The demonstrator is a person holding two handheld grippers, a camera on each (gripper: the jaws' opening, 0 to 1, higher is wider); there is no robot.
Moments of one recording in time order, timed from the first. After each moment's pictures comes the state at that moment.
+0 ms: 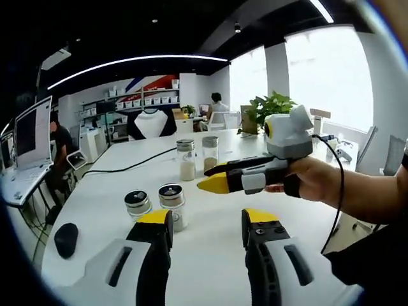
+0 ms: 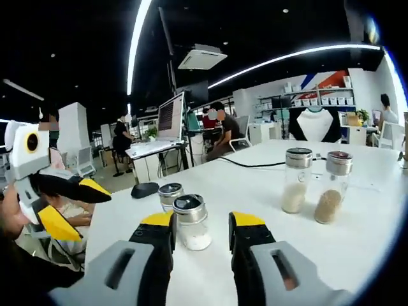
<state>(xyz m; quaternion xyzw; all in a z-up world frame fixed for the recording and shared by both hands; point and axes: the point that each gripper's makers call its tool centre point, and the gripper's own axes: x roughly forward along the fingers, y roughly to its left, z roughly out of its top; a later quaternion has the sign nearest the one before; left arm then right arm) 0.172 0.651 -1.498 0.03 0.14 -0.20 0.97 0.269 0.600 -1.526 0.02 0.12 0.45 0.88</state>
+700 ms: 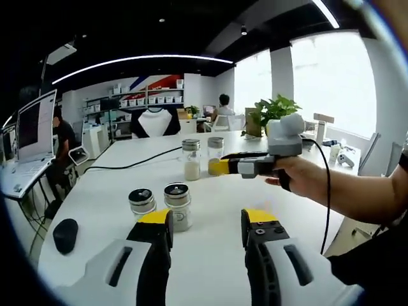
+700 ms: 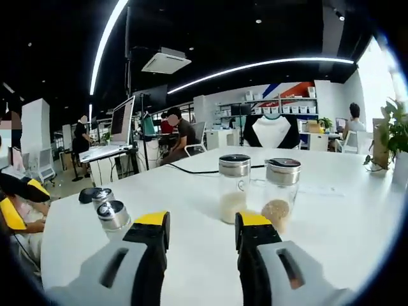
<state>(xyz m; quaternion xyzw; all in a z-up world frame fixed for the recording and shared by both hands) 0.178 0.667 -1.507 0.02 0.15 -0.18 0.97 0.364 0.572 -1.530 -0.01 0.11 0.33 0.94</state>
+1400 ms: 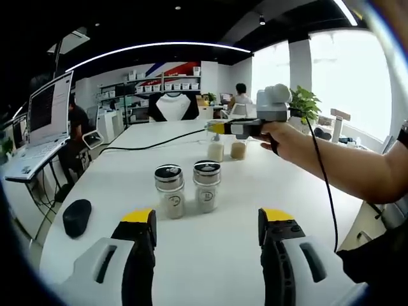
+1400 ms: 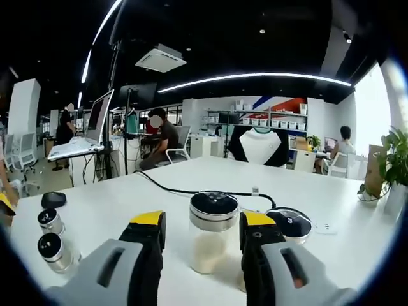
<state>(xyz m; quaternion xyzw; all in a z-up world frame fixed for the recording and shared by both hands) 0.182 0.709 -1.532 0.01 0.19 -0.13 0.97 0.449 0.598 -1.509 -0.06 0.07 0.29 0.95</state>
